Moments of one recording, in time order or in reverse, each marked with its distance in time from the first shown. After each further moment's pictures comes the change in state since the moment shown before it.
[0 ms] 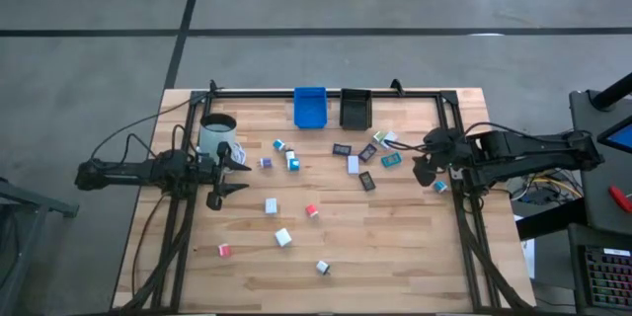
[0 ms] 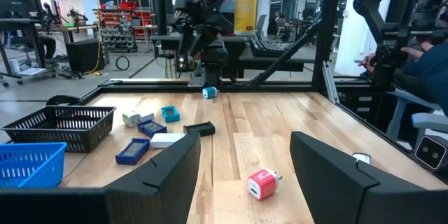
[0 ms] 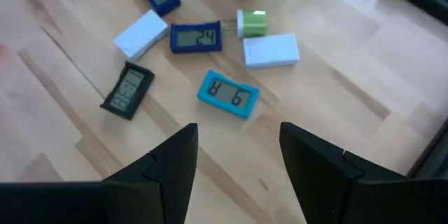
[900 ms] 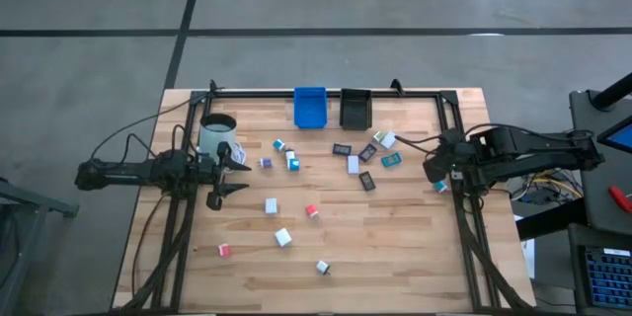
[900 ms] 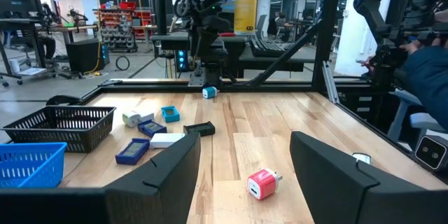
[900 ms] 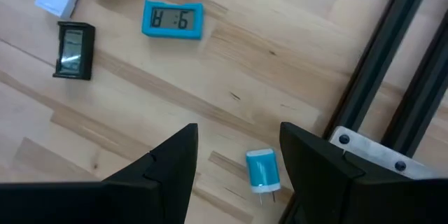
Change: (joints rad) left arm 0.000 0.000 0.000 0.000 0.000 0.000; right arm 0.000 0.007 0.072 -0.330 -0.124 0.415
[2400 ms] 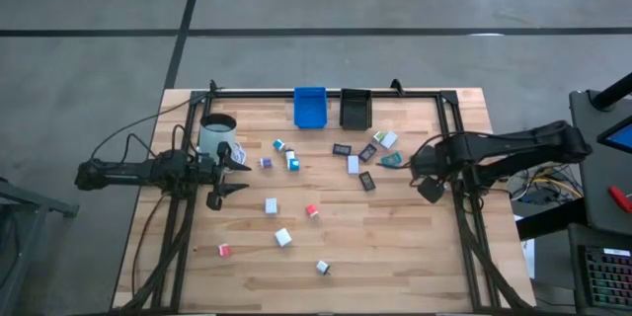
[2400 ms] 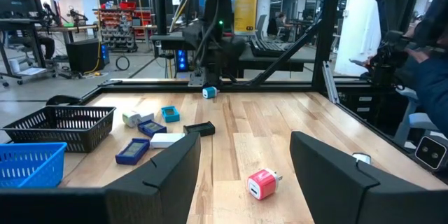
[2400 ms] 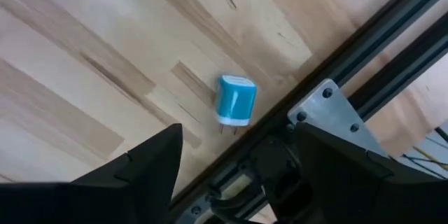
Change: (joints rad) left arm 0.000 0.000 0.000 0.000 0.000 0.000; right arm 0.003 0.356 0.021 -0.062 -0.218 -0.335
